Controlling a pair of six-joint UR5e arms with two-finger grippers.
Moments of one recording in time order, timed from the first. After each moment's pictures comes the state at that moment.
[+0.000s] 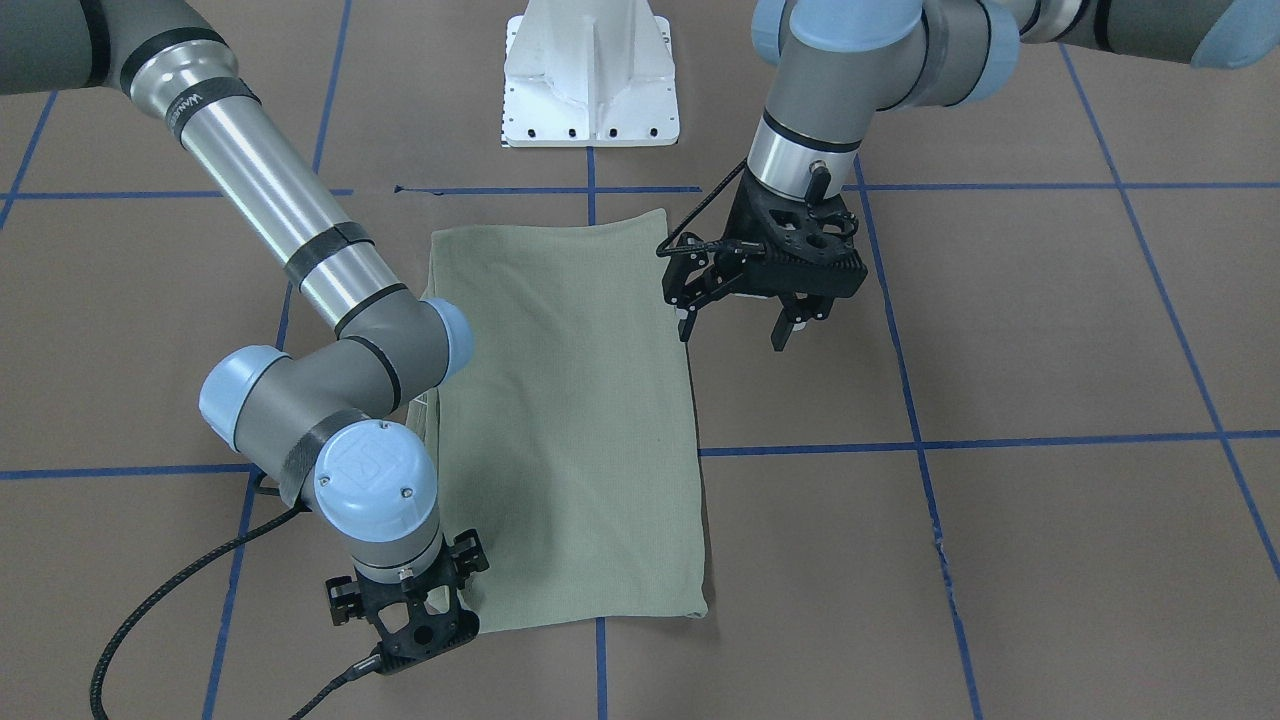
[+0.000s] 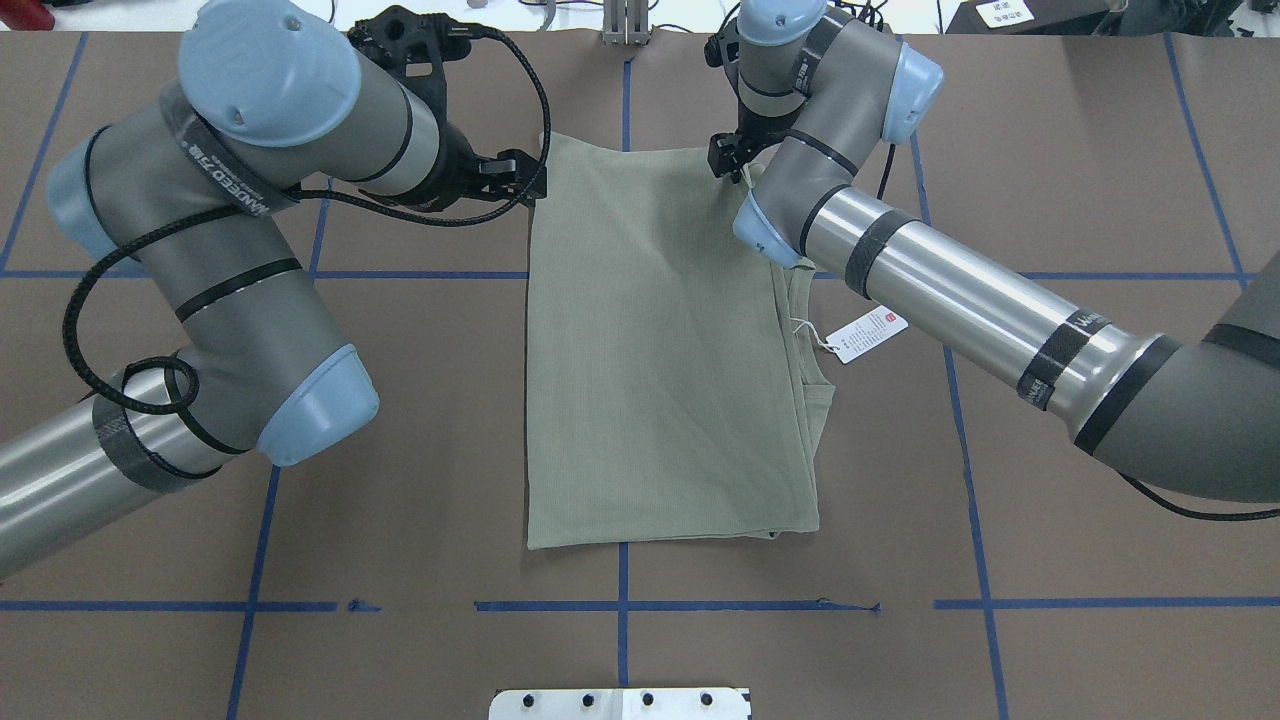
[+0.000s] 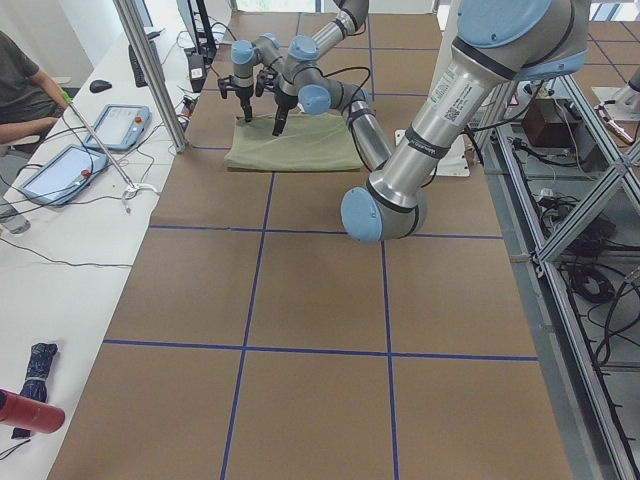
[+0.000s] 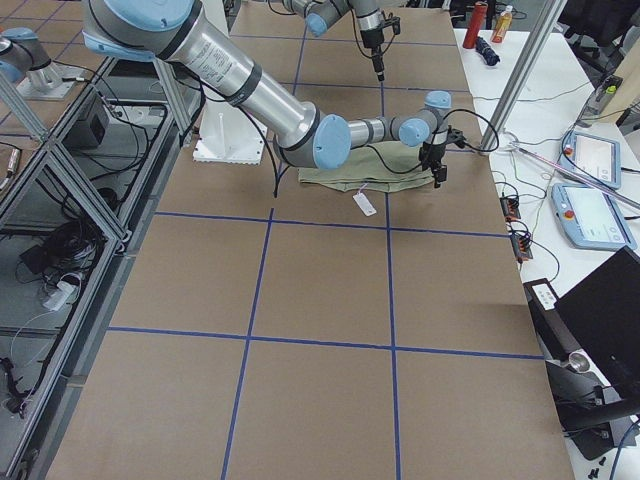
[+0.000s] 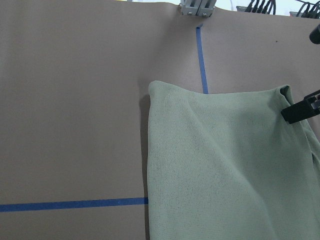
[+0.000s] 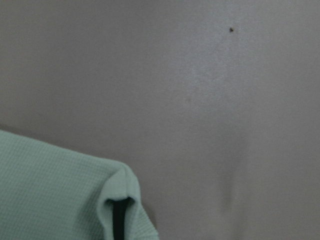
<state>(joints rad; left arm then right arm) -0.74 -2.25 -1.79 -1.69 -1.83 -1.12 0.85 -0.50 0.67 -1.18 1.91 0.52</state>
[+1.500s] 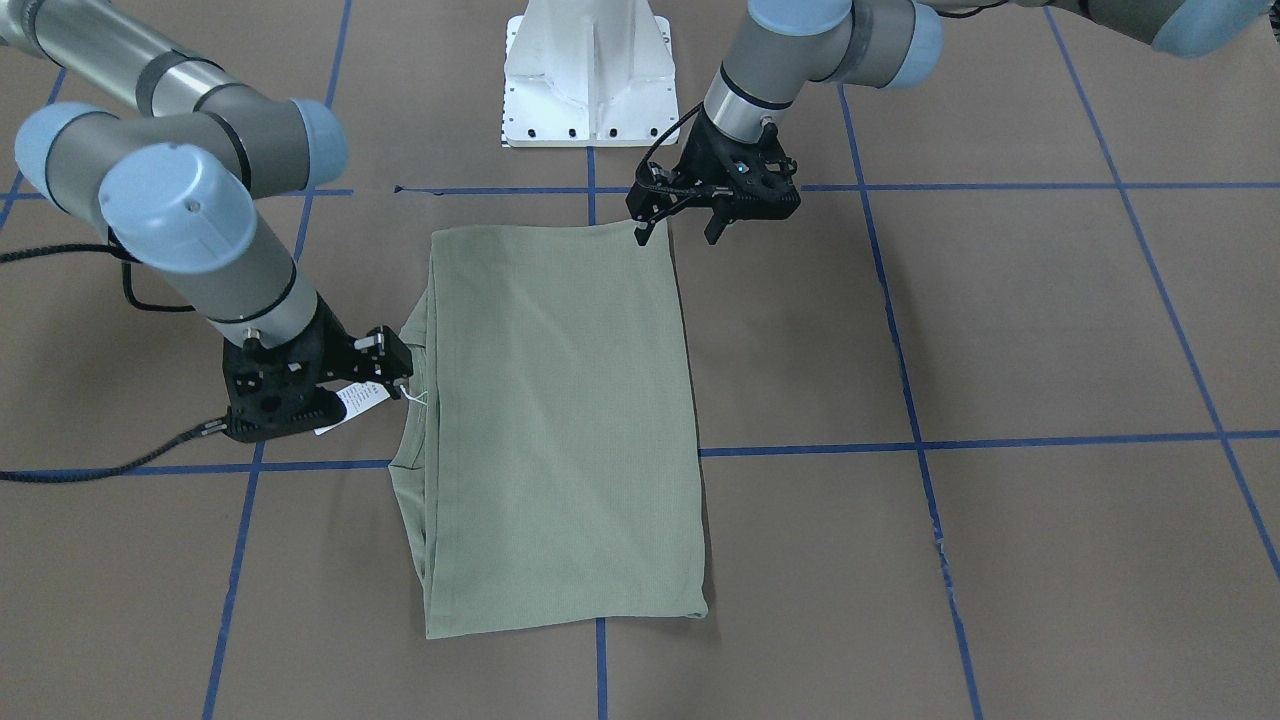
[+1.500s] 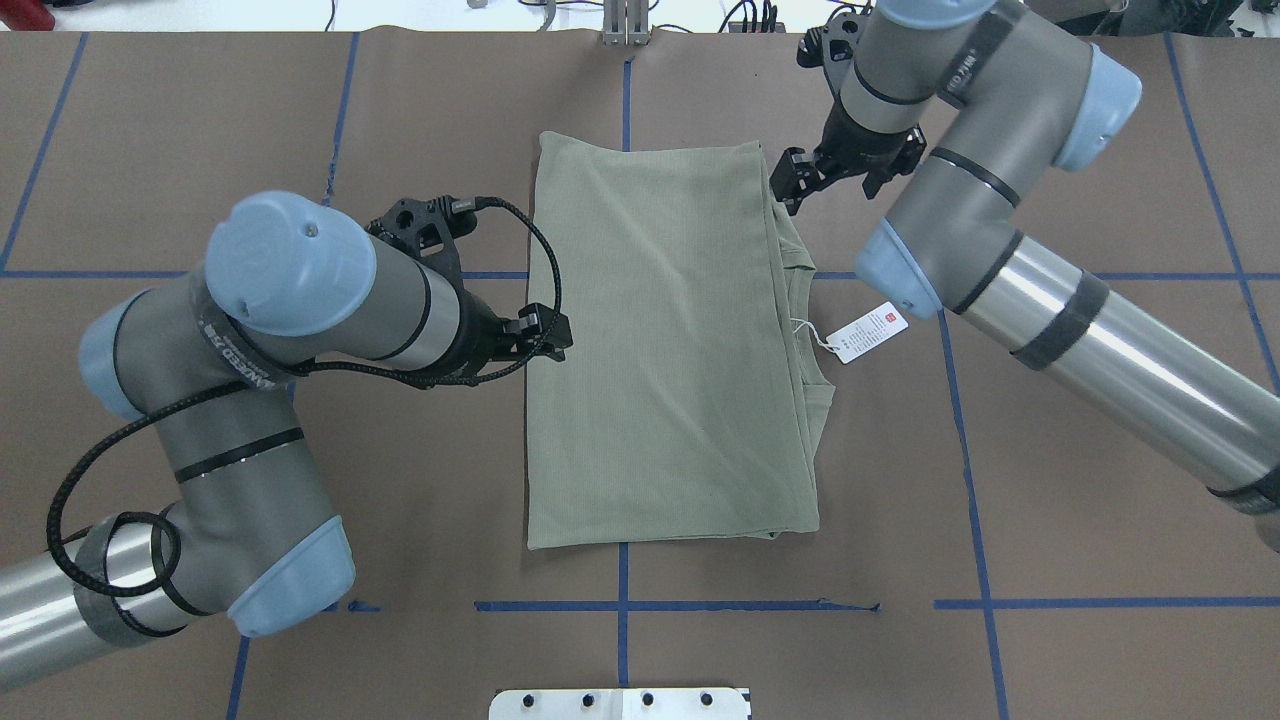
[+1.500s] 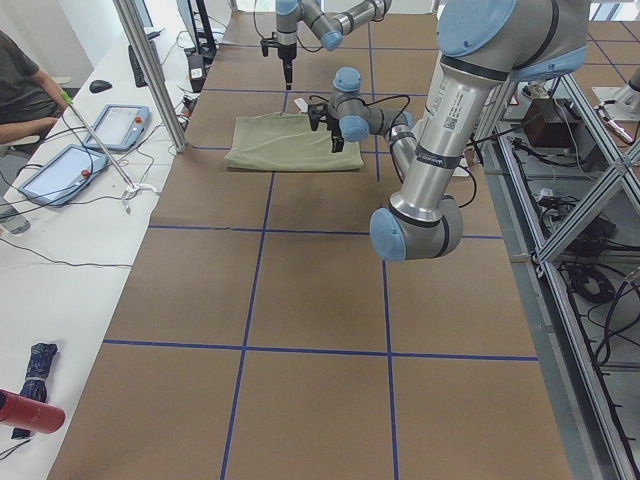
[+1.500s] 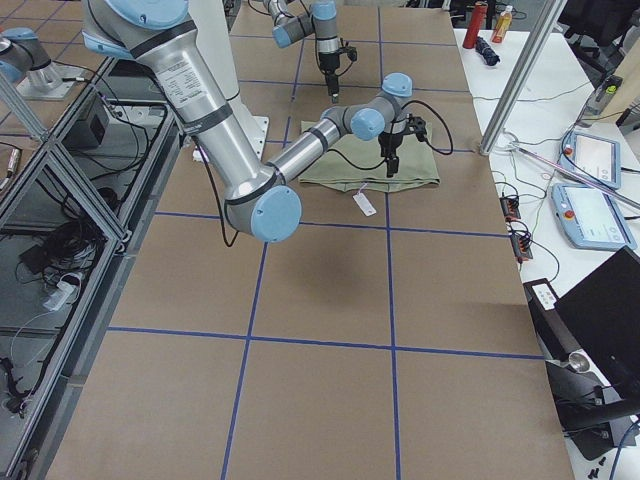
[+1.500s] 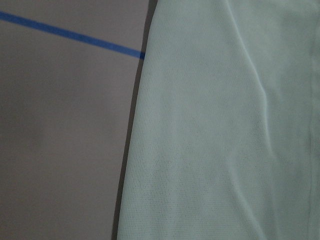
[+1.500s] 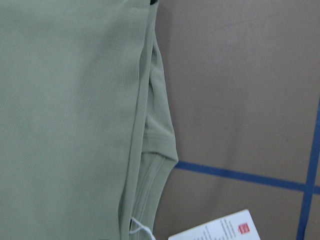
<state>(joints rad) -0.44 -2.04 -1.91 -1.86 -1.80 -1.61 0.84 -1.06 1.71 -1.54 2.11 0.81</state>
